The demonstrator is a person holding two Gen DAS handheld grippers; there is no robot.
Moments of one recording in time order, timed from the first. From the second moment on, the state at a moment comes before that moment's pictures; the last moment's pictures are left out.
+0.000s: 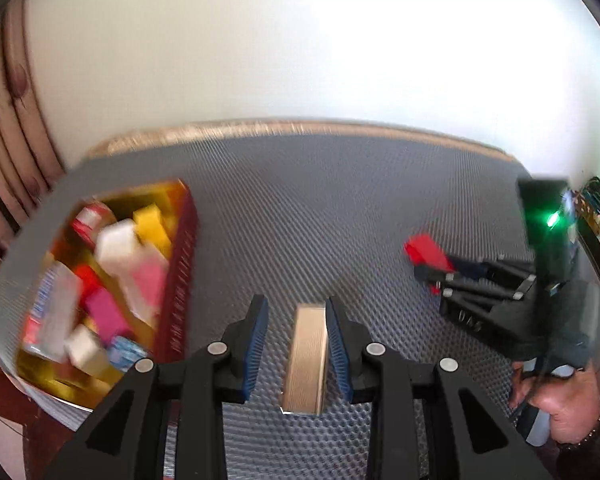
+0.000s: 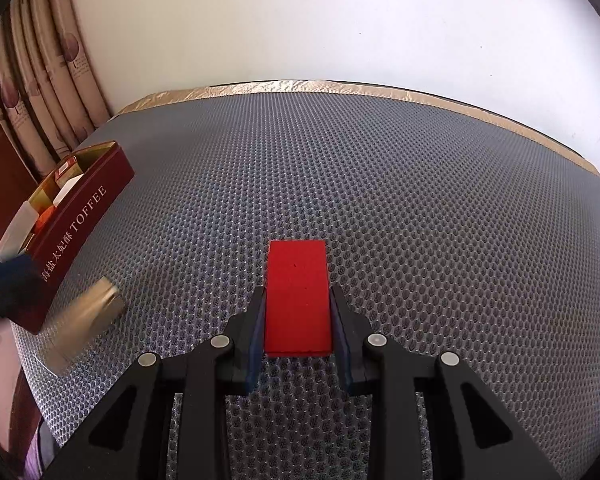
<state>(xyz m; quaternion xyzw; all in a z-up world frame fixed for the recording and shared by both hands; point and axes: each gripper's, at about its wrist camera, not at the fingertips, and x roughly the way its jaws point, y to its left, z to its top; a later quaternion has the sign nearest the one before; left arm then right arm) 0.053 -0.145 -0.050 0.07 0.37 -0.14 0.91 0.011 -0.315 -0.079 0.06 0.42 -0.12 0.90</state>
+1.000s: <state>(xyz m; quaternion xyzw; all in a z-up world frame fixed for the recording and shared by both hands) 0.102 -0.169 -0.105 0.13 0.51 -0.22 0.82 -0.004 -0.335 -0.076 0.10 0.41 -0.10 0.90</state>
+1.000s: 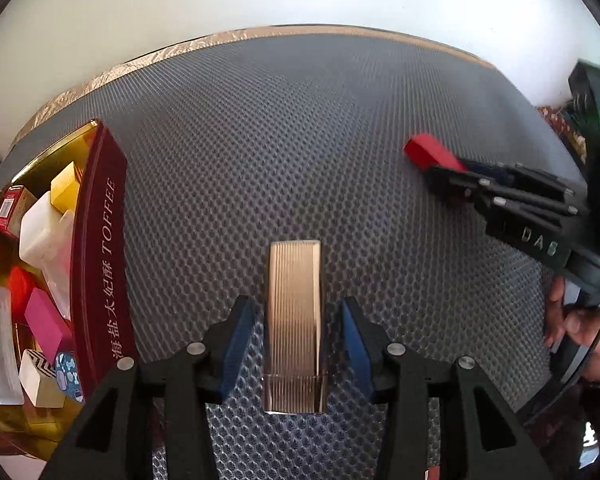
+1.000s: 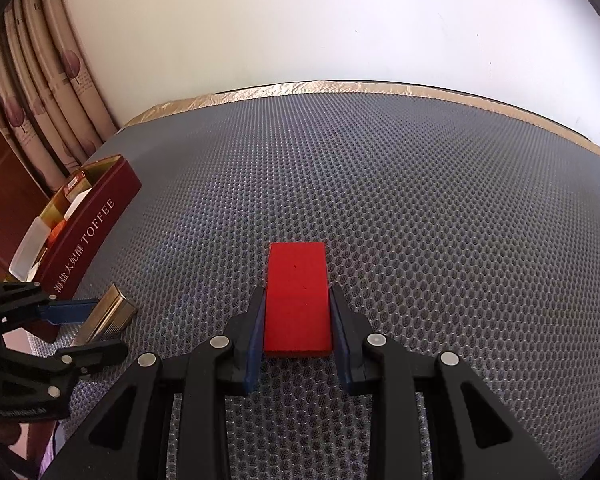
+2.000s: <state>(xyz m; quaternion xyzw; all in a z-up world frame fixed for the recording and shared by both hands) 0.172 -0.017 -0.061 0.04 0.48 -0.05 0.87 0.002 -0.323 -0.077 0.09 0.42 -0.11 0.90</state>
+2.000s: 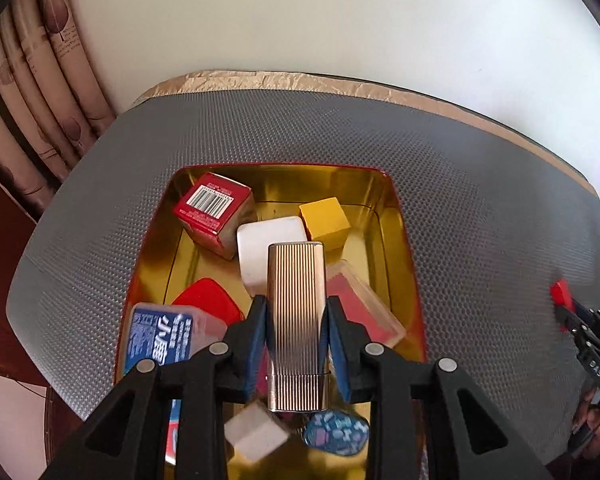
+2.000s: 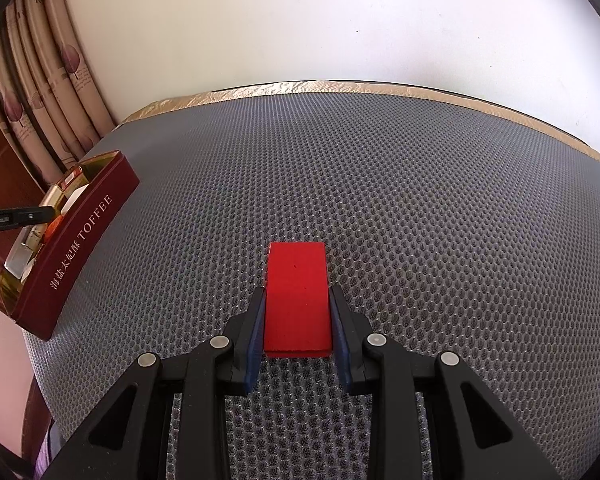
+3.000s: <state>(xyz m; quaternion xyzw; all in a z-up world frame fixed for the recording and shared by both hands) 0.038 0.028 -0.023 0.00 0.44 0.01 0.90 0.021 -0.297 -0.070 0.11 0.45 -0.11 0.88</state>
